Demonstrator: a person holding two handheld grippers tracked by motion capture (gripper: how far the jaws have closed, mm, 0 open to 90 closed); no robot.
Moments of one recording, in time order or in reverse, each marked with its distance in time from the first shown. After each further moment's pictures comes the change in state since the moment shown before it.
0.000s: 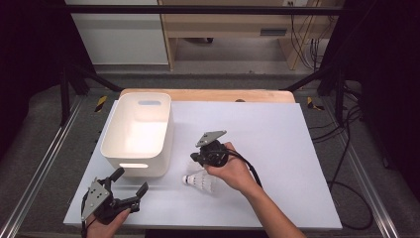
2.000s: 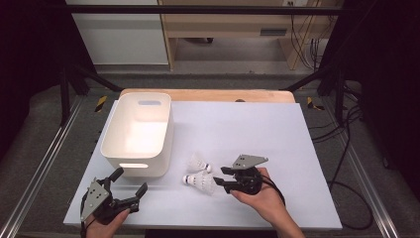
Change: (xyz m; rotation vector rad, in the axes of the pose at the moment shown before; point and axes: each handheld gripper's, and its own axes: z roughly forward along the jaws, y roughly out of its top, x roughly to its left) left arm 0.001 0.000 -0.001 0.000 0.001 0.008; right arm 0.017 -0.079 -0.073 -0.107 -0.051 0.131
